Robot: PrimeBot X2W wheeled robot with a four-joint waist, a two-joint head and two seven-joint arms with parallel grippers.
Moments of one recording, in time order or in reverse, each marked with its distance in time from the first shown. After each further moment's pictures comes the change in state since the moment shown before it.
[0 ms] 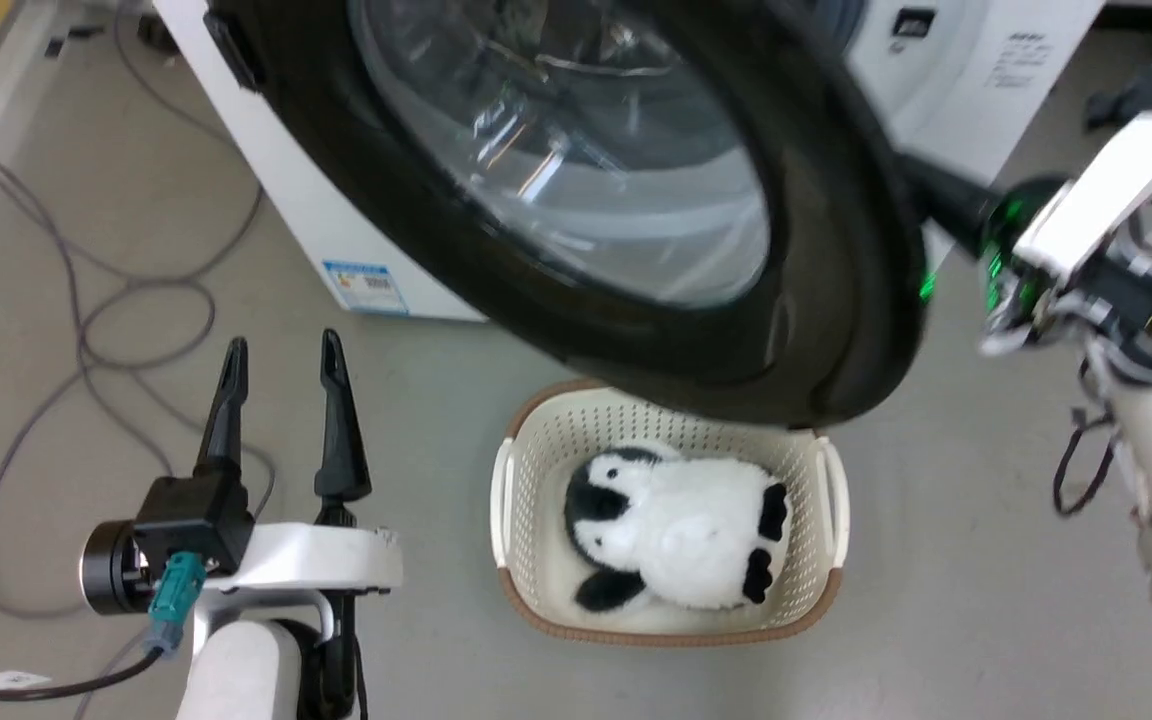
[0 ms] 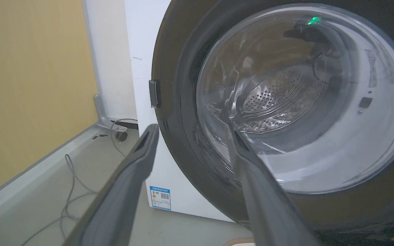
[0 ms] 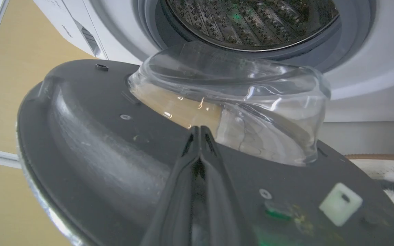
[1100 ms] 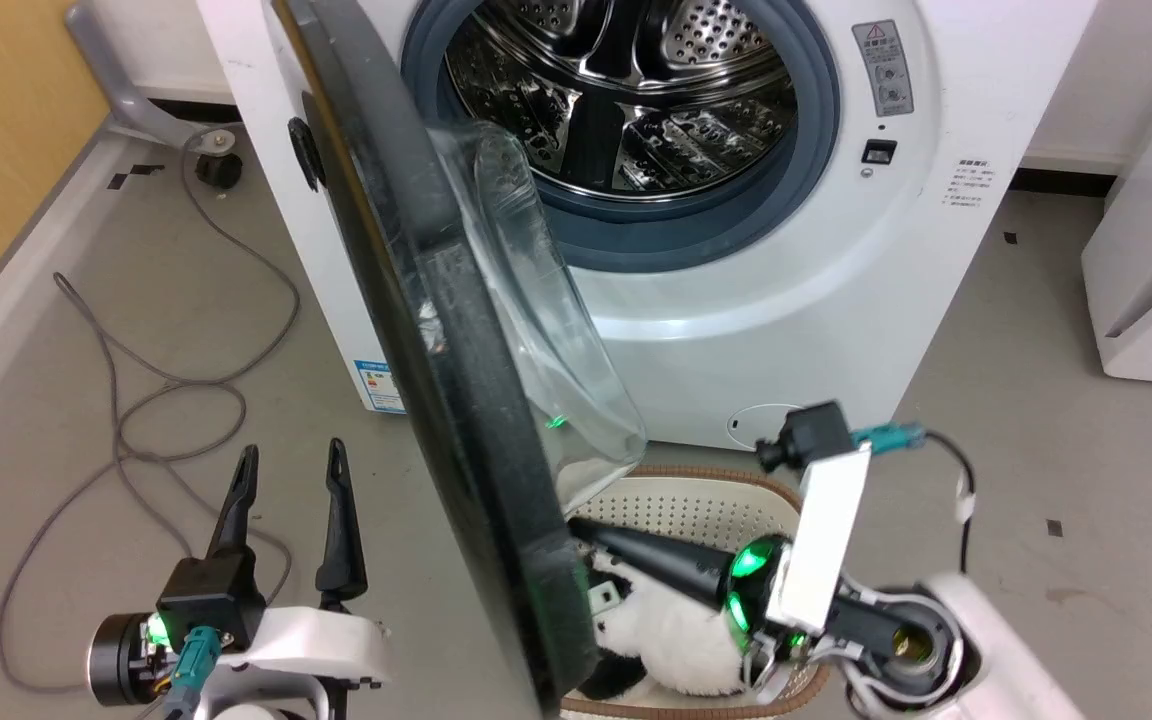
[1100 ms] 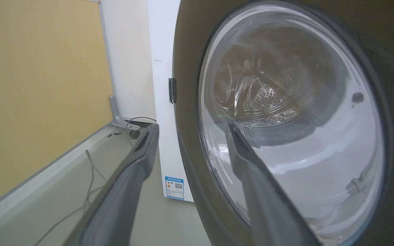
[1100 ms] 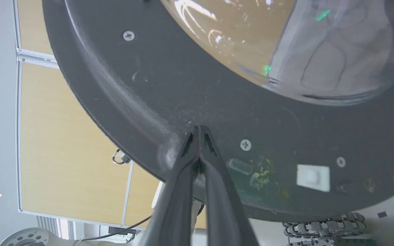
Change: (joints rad) left arm 0.127 0.000 0.029 0.055 0.047 -0.034 0.000; right arm 0.486 0.185 0.211 -0.343 0.061 0.000 0.097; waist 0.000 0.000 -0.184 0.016
